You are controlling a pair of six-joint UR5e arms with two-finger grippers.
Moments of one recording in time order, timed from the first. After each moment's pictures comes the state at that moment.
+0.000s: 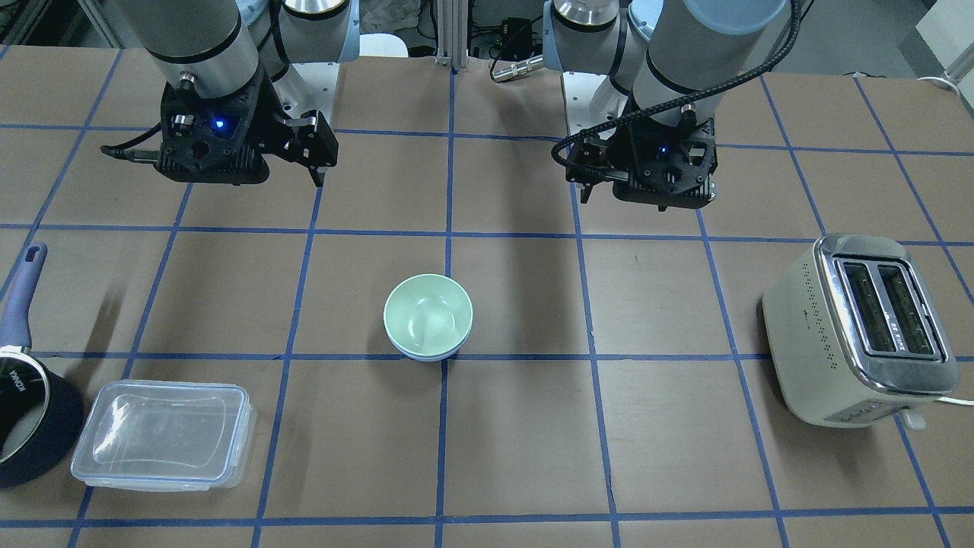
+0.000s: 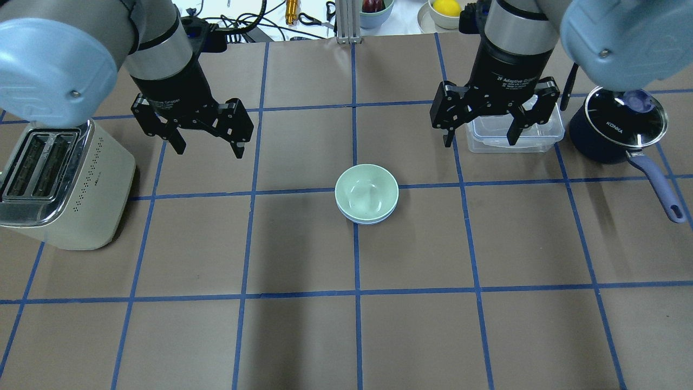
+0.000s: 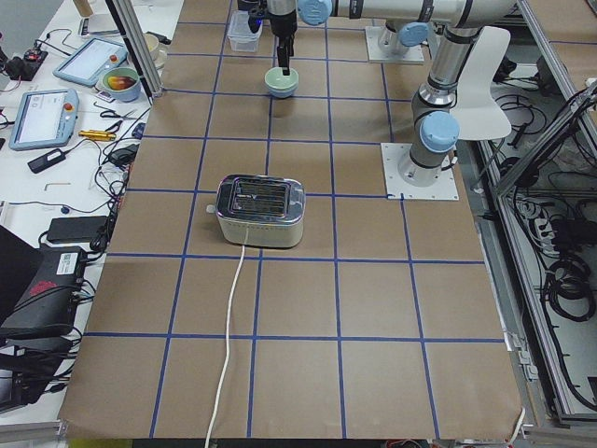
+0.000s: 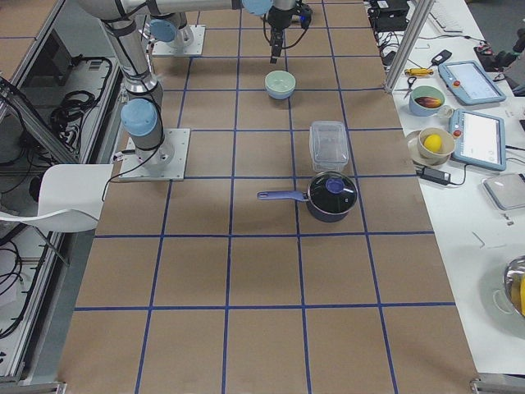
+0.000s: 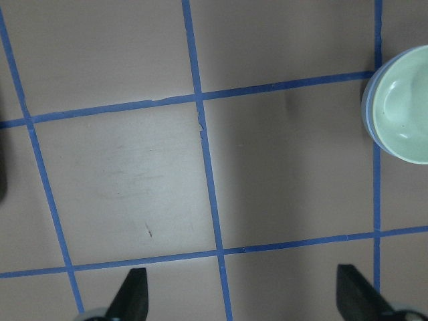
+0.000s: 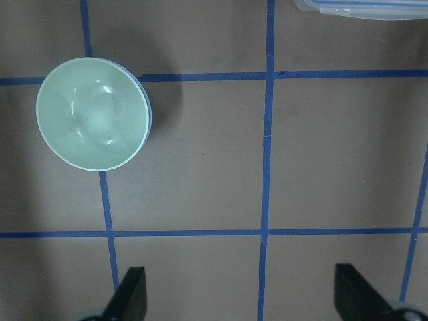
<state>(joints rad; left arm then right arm) -1.65 -1.62 -1.55 -1.64 1.59 0.04 1.67 -1.53 1.51 -1.44 -1.54 0.11</state>
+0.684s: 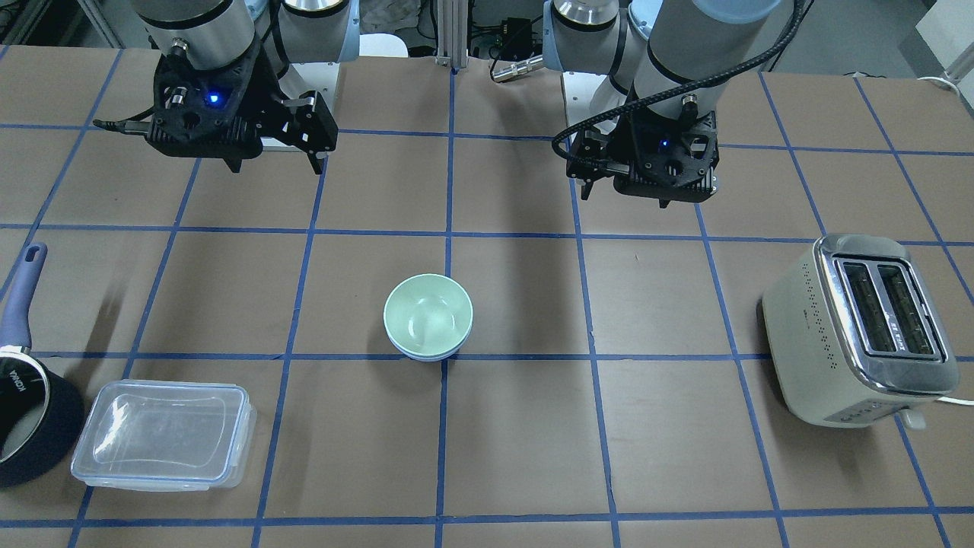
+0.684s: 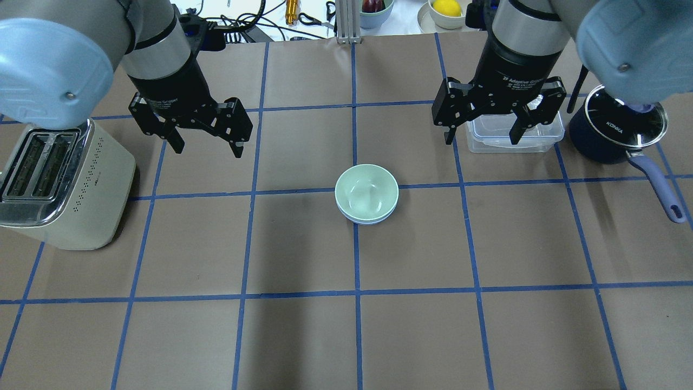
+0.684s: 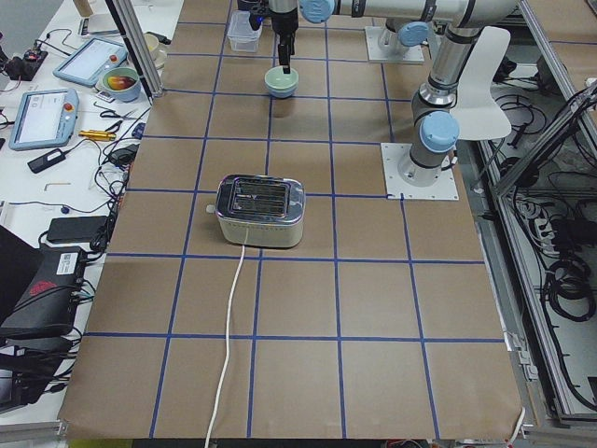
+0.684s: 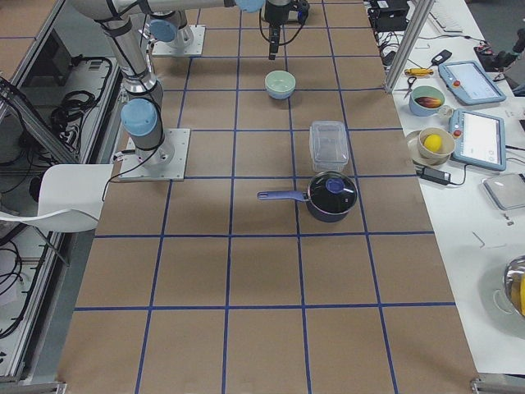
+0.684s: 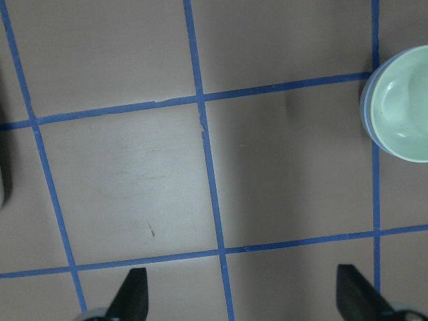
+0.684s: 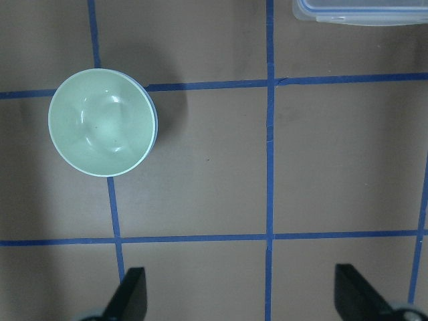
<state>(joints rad) -1.65 -1.61 -1.55 -1.64 1.59 0.04 1.66 -1.56 1.54 -1.47 -1.53 0.12</state>
